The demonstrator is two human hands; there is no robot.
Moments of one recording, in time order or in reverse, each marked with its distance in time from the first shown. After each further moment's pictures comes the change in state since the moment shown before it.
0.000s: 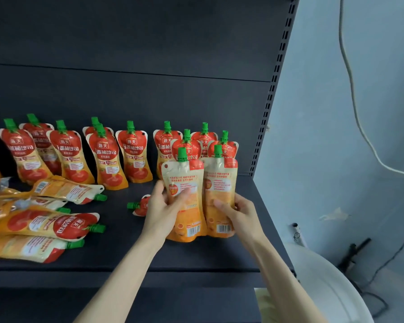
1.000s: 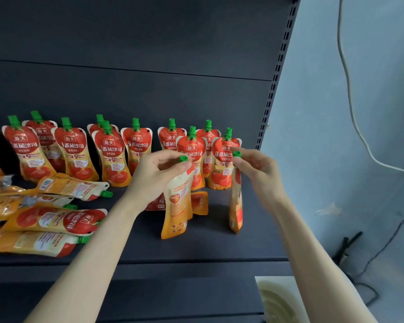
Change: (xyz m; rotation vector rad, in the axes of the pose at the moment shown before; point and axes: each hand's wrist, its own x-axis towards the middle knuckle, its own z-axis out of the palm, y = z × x) left_hand 0.025 0.069 -0.038 0.235 -0.234 0.242; right_hand 0.023 -0.064 -0.003 -0.223 0.117 -0.295
